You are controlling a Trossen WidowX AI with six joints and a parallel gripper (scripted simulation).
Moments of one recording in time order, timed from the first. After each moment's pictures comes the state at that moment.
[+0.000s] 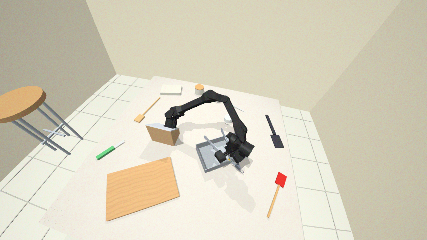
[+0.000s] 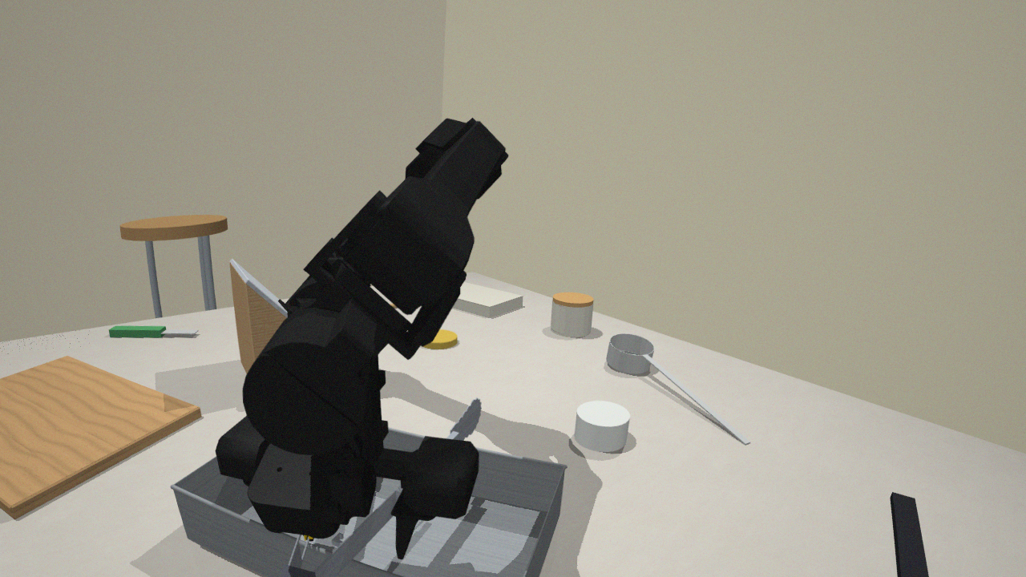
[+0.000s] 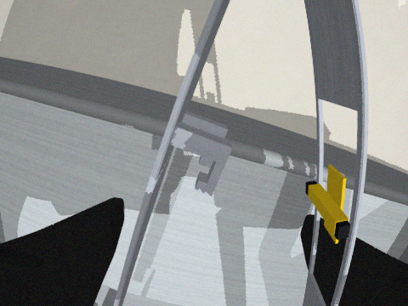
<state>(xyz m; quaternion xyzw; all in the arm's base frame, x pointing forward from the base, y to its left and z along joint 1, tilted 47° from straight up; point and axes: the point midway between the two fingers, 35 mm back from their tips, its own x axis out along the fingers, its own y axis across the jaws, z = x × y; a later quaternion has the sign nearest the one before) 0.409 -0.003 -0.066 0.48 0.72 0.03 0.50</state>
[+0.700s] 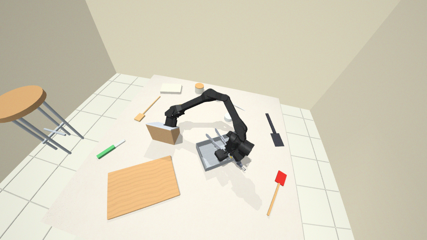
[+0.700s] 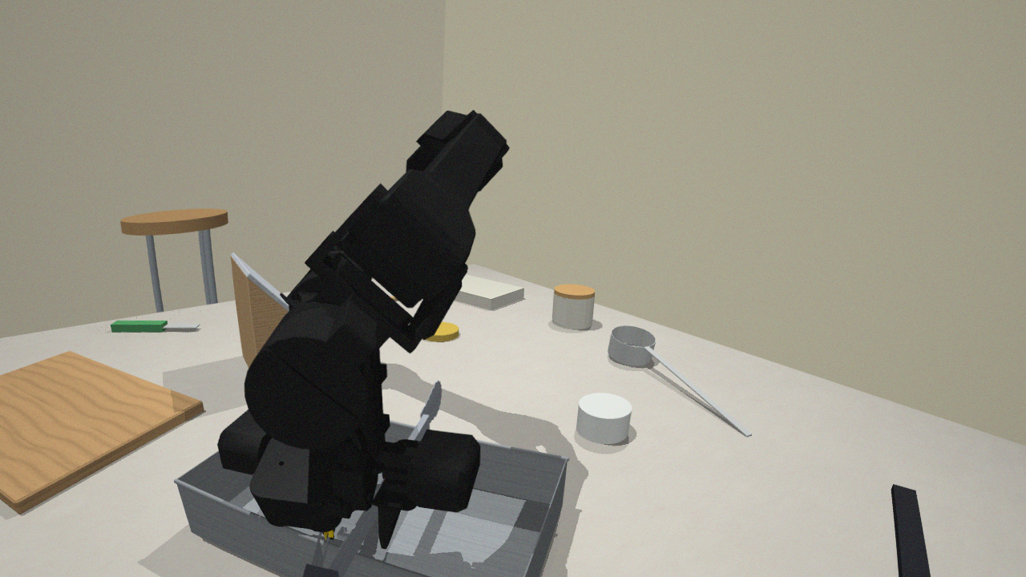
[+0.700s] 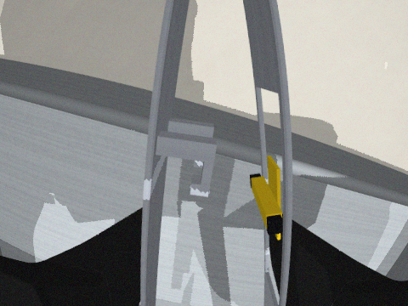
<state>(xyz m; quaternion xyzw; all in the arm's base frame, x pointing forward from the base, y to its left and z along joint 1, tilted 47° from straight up) 0.408 -0.003 -0.066 0.48 0.72 0.03 0.50</state>
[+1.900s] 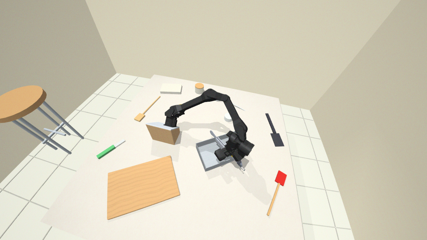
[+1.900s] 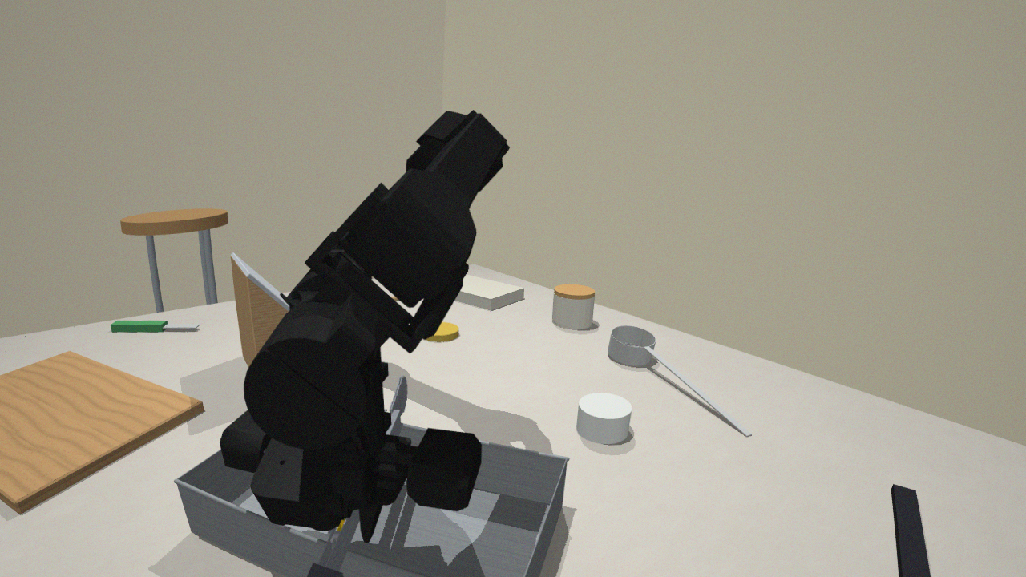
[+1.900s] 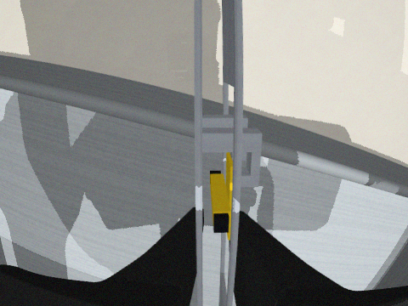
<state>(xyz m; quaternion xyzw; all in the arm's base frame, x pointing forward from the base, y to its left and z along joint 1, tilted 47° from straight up) 0.407 -0.003 -0.064 0.48 0.72 0.03 0.50</state>
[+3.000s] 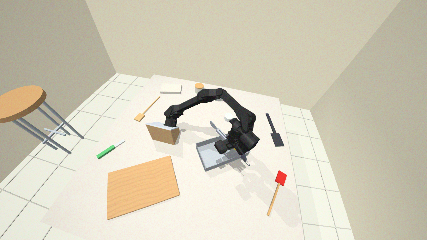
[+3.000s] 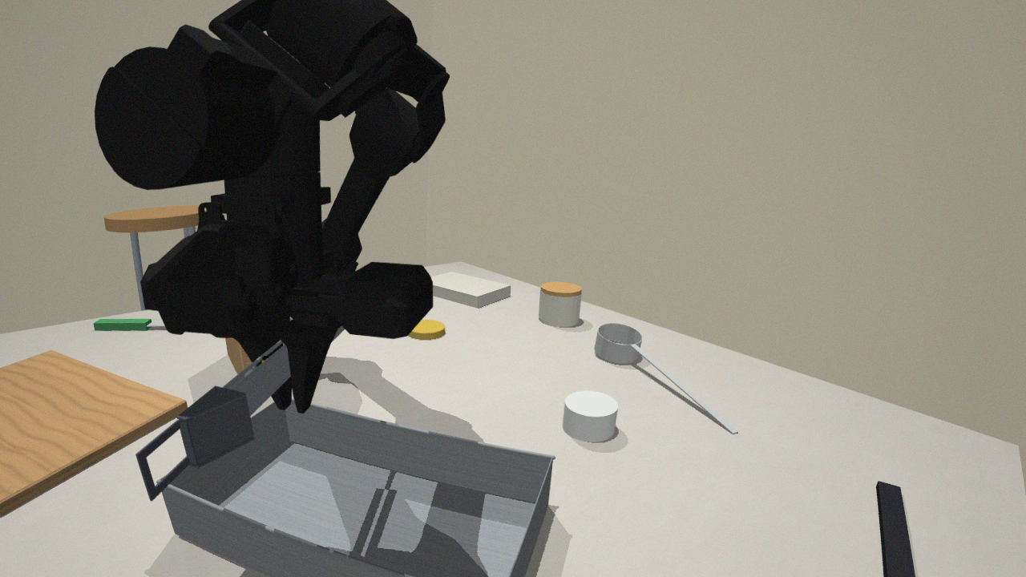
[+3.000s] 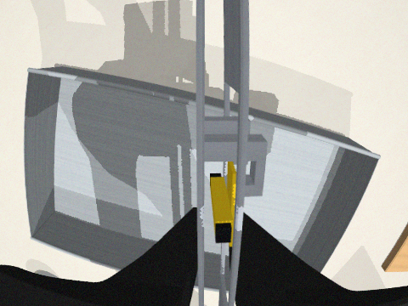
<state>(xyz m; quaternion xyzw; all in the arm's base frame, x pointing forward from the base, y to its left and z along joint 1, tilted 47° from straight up) 0.403 -0.105 0.003 0.49 0.72 0.02 0.49</state>
